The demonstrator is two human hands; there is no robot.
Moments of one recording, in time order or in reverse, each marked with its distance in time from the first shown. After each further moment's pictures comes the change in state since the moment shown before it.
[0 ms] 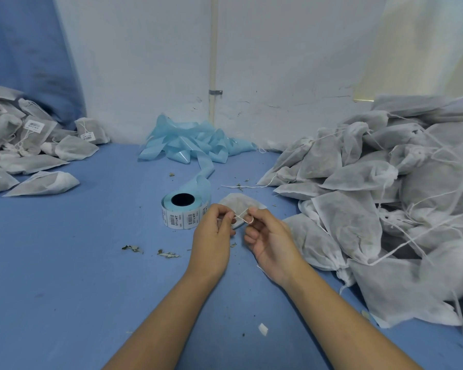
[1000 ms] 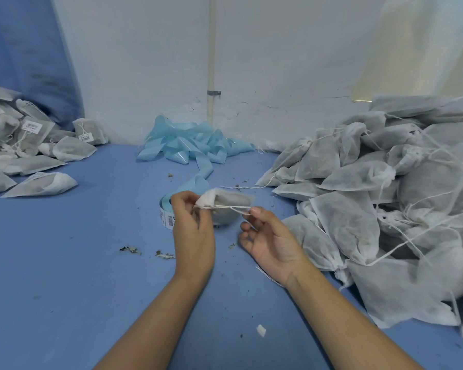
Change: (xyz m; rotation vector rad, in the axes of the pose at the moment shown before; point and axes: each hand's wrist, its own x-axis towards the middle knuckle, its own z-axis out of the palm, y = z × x) left_hand 0.001 0.008 -0.010 -0.097 0.308 0.171; right_hand 0.000 -0.003 -0.009 0.061 -0.126 0.087
